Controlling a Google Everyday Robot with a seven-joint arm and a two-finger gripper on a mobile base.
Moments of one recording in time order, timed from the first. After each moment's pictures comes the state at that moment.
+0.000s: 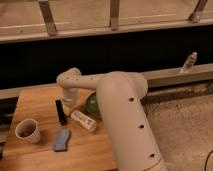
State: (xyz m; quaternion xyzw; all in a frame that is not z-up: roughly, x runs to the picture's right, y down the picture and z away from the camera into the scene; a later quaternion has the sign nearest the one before) arm -0.221 0.123 0.886 -0.40 0.02 0.27 0.88
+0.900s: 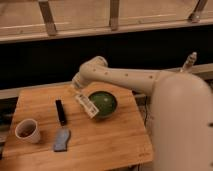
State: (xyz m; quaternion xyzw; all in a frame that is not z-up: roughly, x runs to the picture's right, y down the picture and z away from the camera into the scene) arm -0.175 -0.014 0.803 -0.23 -0.24 0.38 0.86
